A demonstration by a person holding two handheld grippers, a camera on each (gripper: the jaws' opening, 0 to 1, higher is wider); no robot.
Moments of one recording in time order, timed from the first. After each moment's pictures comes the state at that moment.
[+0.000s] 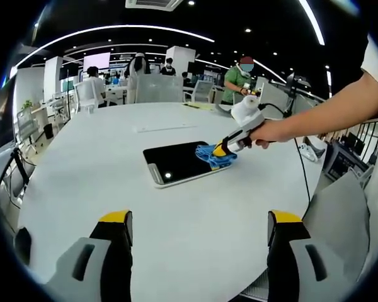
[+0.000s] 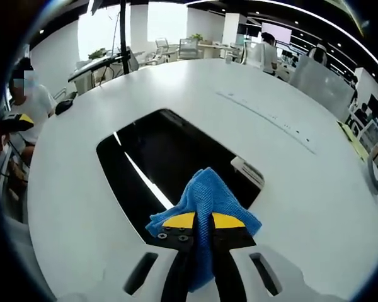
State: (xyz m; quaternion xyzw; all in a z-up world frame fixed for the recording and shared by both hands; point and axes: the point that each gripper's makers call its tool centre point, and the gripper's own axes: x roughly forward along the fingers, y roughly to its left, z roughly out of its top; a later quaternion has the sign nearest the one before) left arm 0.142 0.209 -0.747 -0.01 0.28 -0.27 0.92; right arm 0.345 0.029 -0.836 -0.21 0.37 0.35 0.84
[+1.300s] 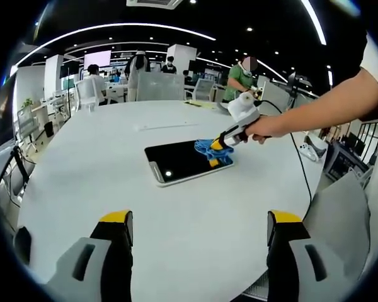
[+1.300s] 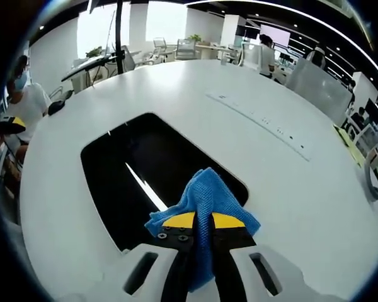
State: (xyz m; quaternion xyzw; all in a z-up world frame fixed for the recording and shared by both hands) left arm 0.145 0.213 -0.751 -0.01 0.28 -0.27 0.92; right arm 0.376 0.023 -0.838 -0.22 0.36 0.34 0.84
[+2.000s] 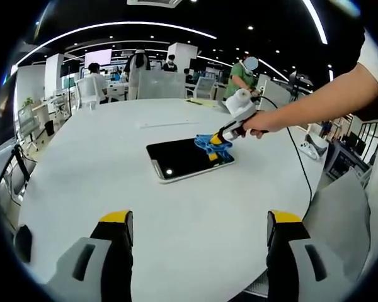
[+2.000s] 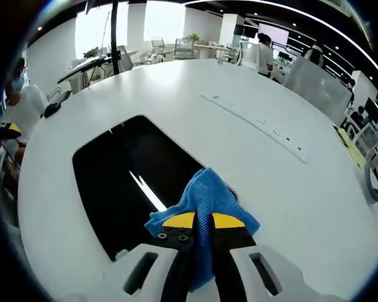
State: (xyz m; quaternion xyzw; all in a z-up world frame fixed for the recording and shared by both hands) left arm 0.143 0.216 -0.753 -0.01 0.29 -0.27 0.92; right arm 0.400 0.018 -0.843 -0.22 0.36 0.33 0.84
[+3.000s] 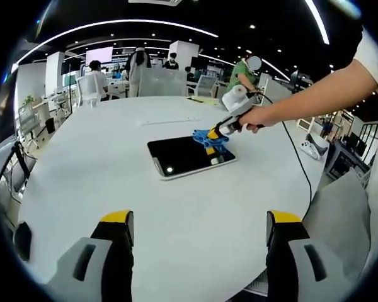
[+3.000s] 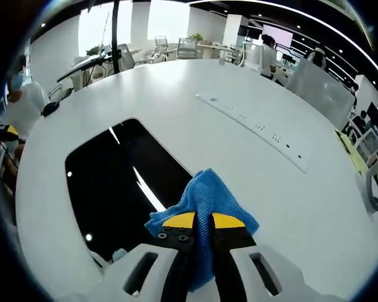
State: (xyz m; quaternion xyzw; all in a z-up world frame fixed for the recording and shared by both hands) left arm 0.142 0.219 -0.759 -0.01 0.30 -0.27 0.92; right arm 0.436 0.014 -0.850 -0.23 0.36 0.35 0.84
